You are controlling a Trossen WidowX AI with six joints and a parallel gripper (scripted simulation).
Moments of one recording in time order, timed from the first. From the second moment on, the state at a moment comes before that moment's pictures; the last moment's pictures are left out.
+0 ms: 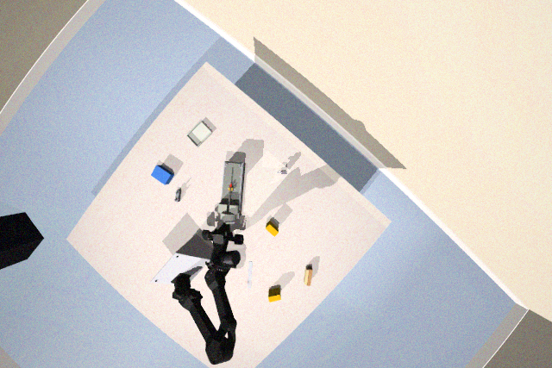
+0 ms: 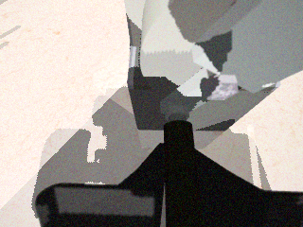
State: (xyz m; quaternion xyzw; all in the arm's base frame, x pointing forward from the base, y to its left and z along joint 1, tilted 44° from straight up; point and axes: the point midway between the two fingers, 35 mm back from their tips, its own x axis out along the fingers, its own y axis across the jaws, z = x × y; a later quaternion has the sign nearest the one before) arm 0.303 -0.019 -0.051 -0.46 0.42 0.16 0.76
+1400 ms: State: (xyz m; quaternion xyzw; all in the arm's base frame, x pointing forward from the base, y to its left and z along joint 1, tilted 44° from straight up) arm 0.294 0.015 -0.026 -0.46 0.42 0.17 0.76
